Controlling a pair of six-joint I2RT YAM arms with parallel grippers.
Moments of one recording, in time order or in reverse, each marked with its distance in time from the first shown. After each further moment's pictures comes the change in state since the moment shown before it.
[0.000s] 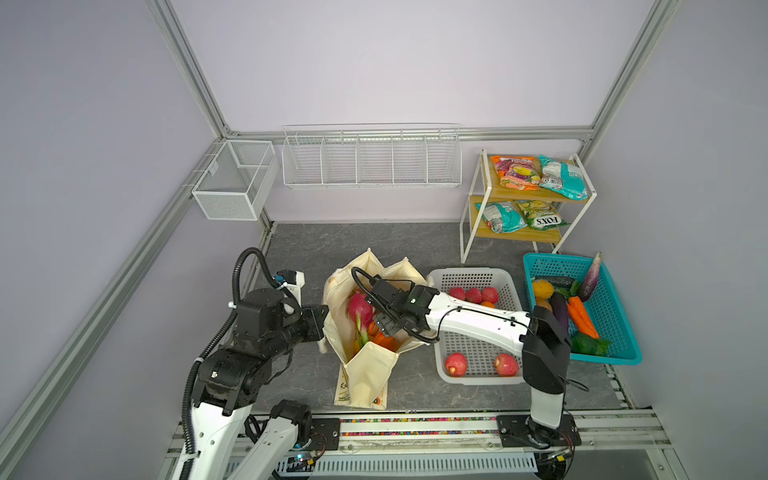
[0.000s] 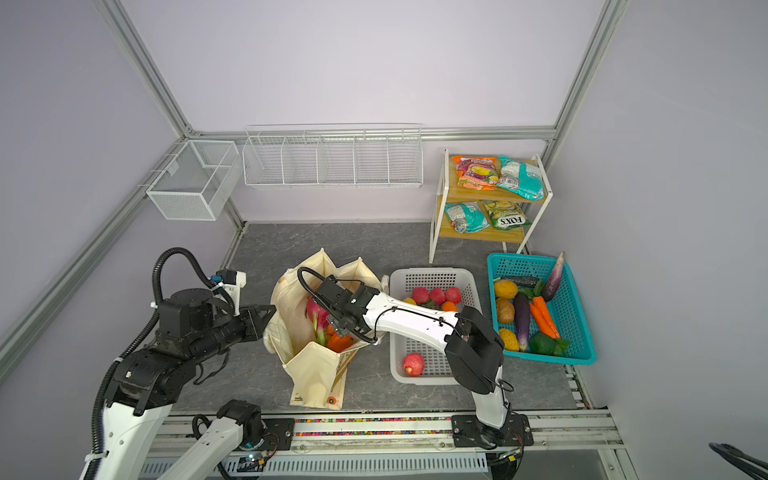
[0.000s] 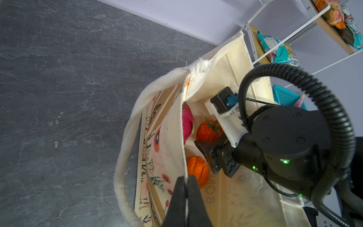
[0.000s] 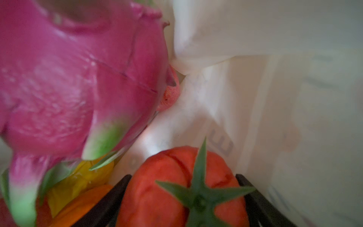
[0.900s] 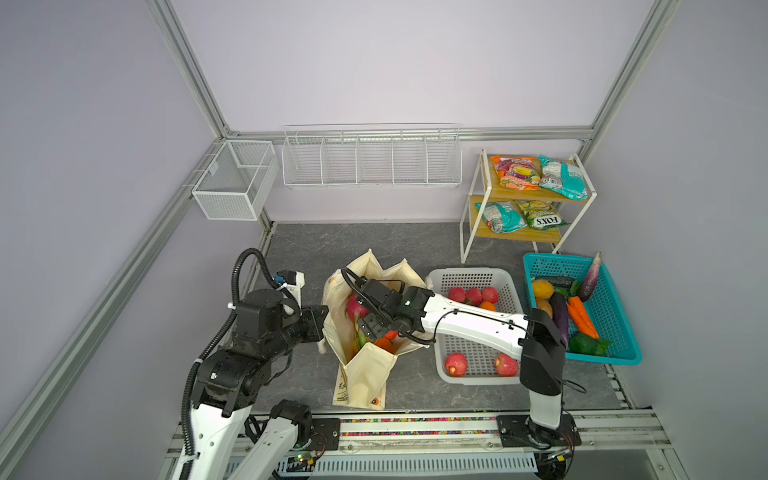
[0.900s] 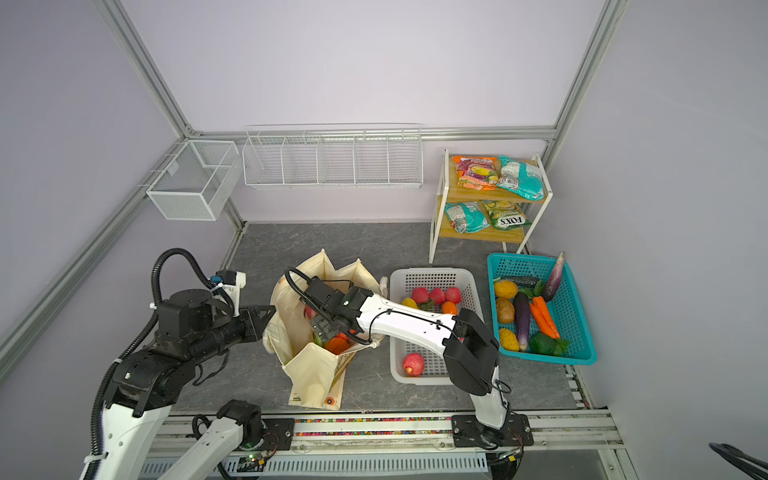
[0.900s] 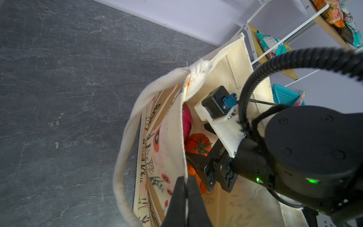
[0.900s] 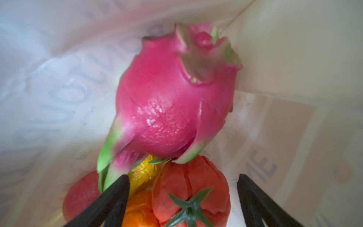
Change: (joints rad) left arm 0.000 -0.005 -0.001 -0.001 0.002 0.008; right arm 0.048 0.017 0.093 0.033 -0.109 -0.011
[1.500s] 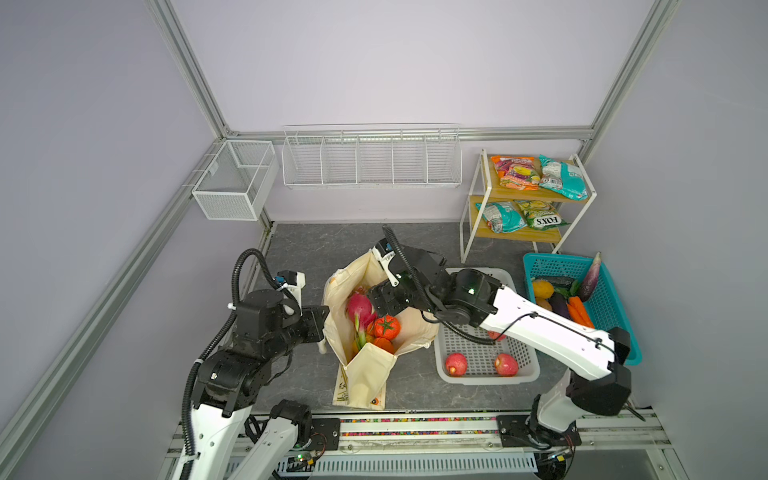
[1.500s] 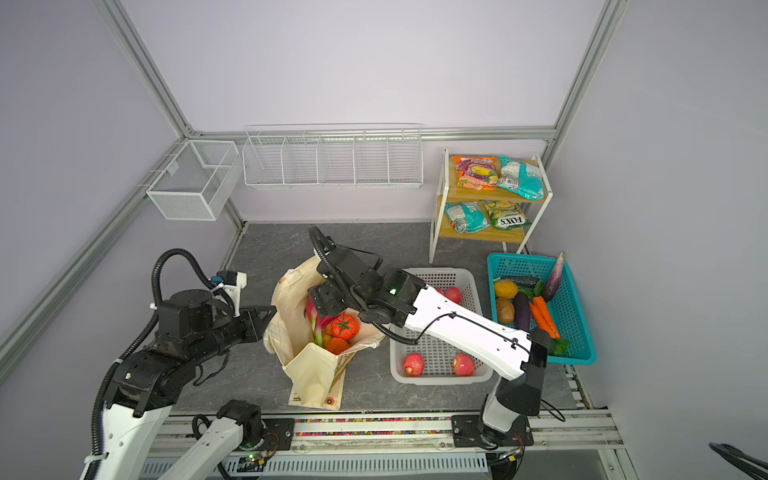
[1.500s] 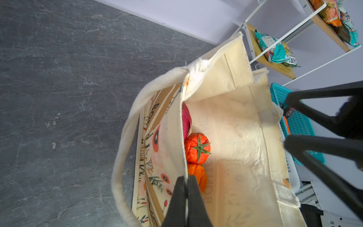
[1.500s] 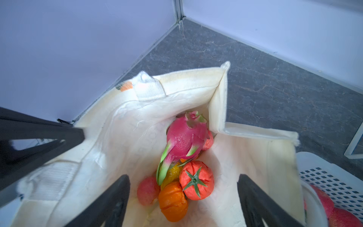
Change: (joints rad) left arm 0.000 -0.002 -0.005 0.003 0.014 0.000; right arm 0.006 -0.318 0.109 -0.045 0.019 0.055
